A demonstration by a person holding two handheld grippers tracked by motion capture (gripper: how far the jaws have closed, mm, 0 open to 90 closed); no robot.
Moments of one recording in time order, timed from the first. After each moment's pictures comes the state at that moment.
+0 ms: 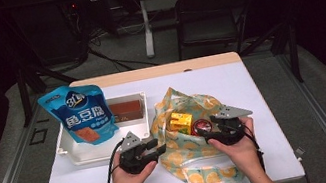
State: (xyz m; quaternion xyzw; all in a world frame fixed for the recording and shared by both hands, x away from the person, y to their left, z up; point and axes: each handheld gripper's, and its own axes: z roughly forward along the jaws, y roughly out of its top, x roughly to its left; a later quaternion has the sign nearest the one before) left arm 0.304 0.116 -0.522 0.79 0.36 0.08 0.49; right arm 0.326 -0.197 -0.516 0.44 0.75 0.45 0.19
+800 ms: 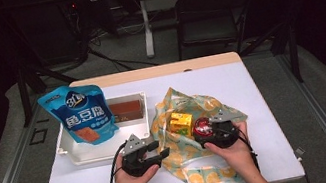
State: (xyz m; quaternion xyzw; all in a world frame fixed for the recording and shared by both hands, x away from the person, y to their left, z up) left arm 0.301 0.109 -0.526 0.79 0.35 0.08 0.51; right arm 0.334 -0.188 -0.540 0.45 0.76 0.42 0.18
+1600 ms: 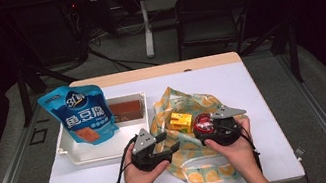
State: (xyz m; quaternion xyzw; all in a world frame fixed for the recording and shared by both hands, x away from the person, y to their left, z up) left arm 0.308 0.074 -0.514 0.79 0.30 0.11 0.52; right arm 0.327 -0.184 -0.519 0.46 0.76 0.42 0.18
